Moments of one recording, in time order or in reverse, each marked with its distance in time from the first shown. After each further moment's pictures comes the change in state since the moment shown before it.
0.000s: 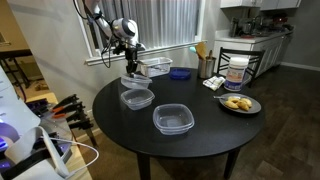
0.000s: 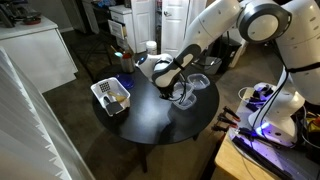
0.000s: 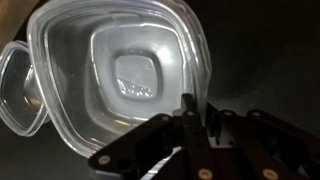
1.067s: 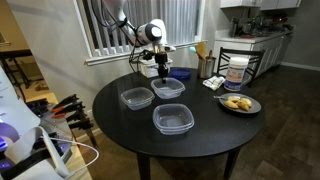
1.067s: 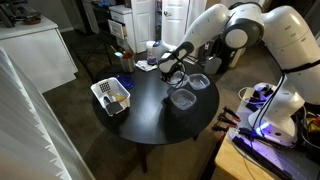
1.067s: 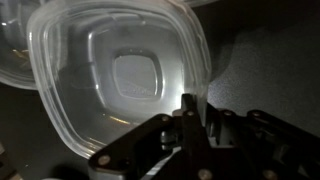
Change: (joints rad) arm -0.097 0.137 -0.242 0.127 0.143 0.318 -0.070
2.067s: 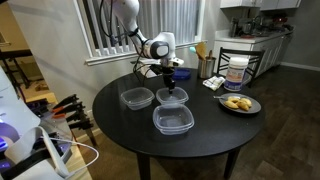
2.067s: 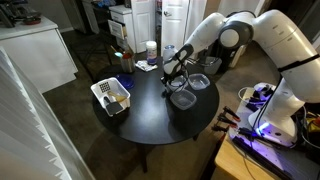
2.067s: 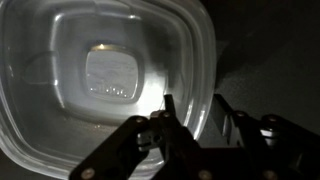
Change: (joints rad) arm -0.230 0.104 0.159 0.005 0.168 0.289 -0.209
